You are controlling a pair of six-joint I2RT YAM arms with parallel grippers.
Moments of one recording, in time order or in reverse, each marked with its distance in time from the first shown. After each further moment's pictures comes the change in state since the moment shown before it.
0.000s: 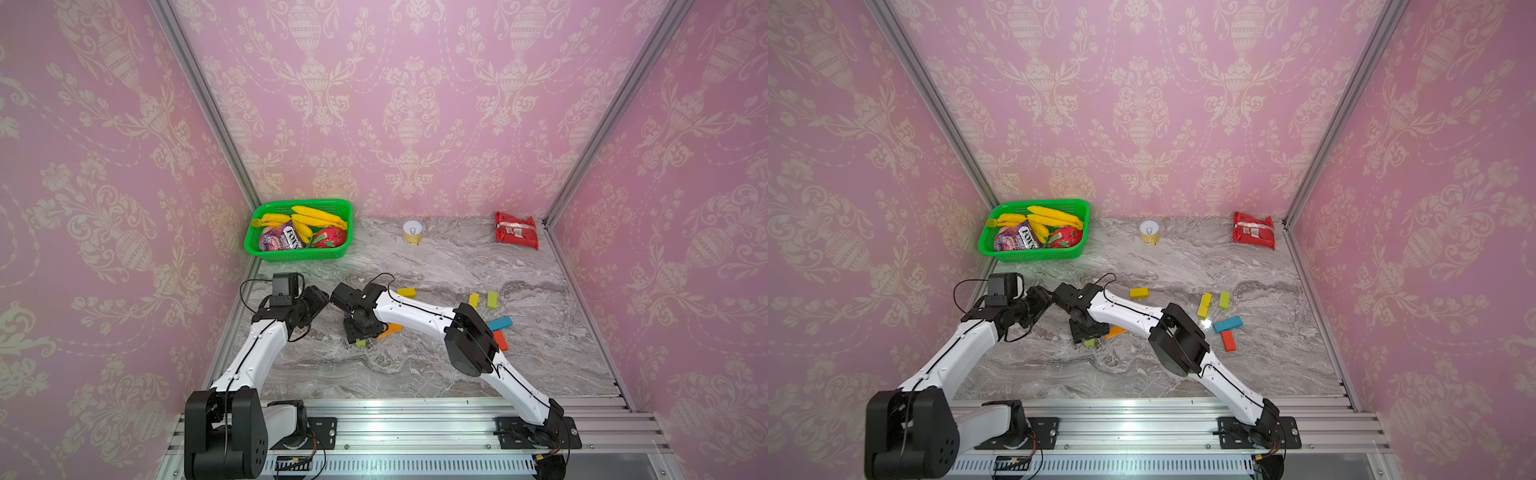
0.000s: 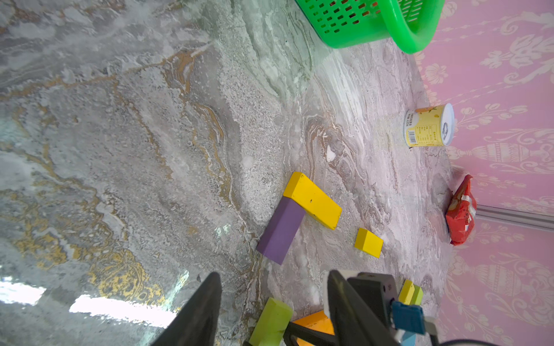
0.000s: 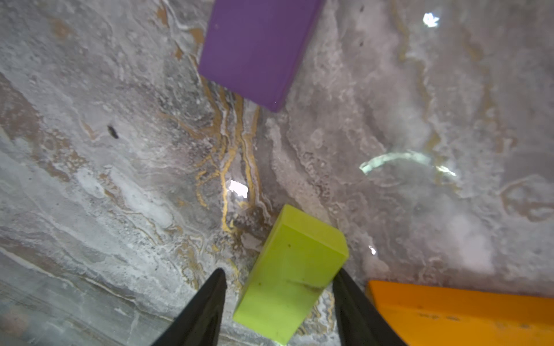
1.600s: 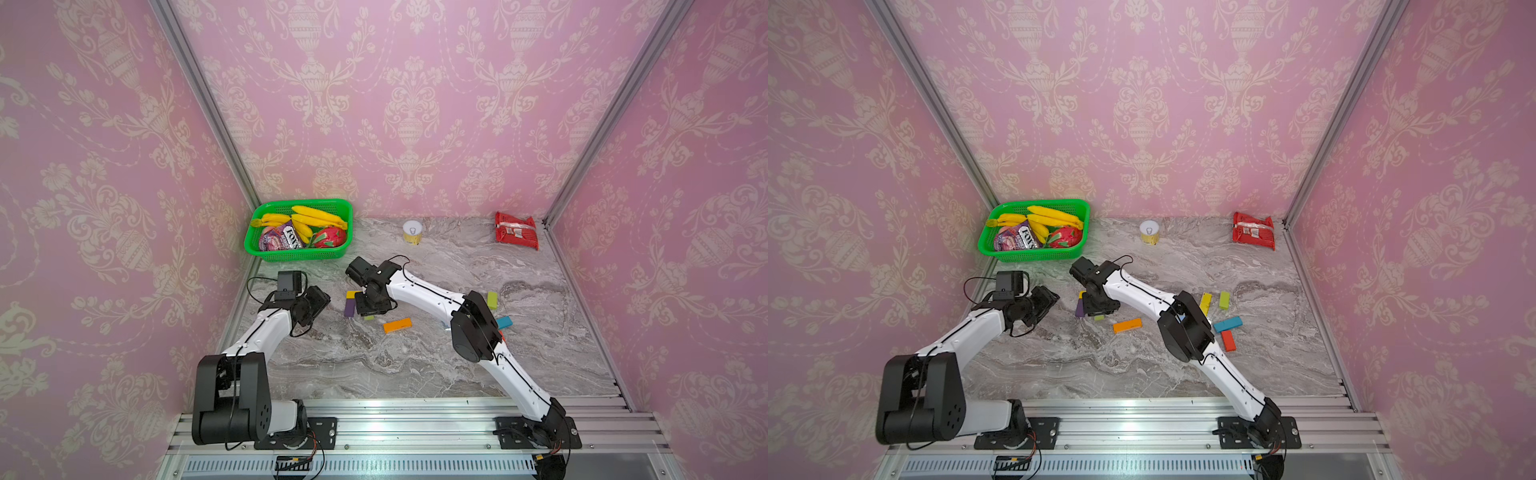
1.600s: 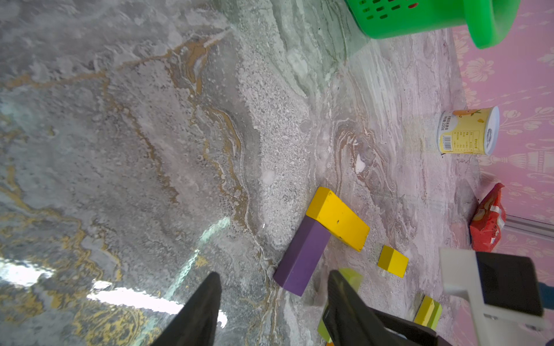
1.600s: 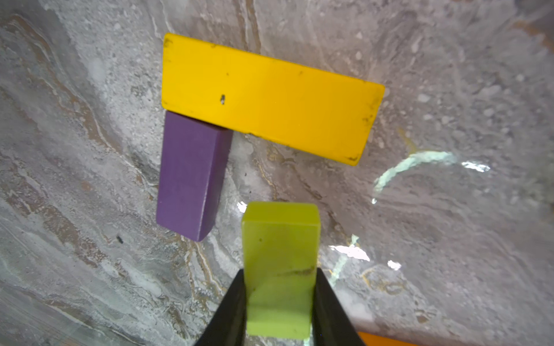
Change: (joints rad) left arm 0.012 0.171 0.010 0.084 0.005 0.007; right arm -0.143 0.035 0.100 0.003 -0.037 0.000
